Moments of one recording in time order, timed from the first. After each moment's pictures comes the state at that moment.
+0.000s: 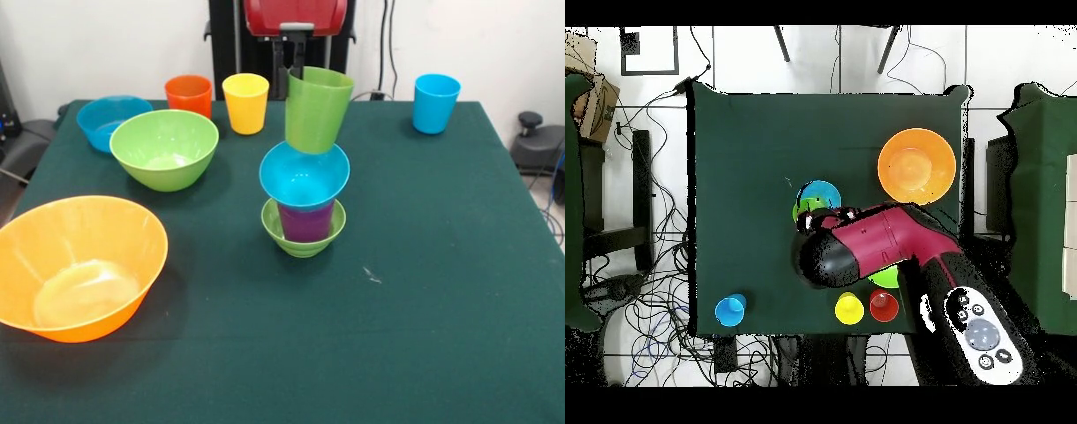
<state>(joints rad) -0.71 -0.98 0.68 1.98 -0.68 0.54 2.03</state>
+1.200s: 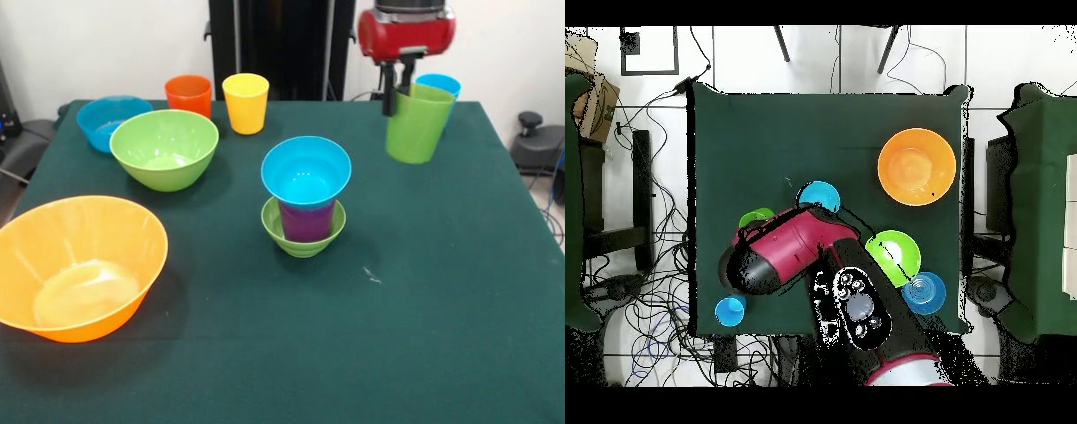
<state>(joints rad) -0.38 -0.90 0.51 1.95 -0.68 0.45 2.03</state>
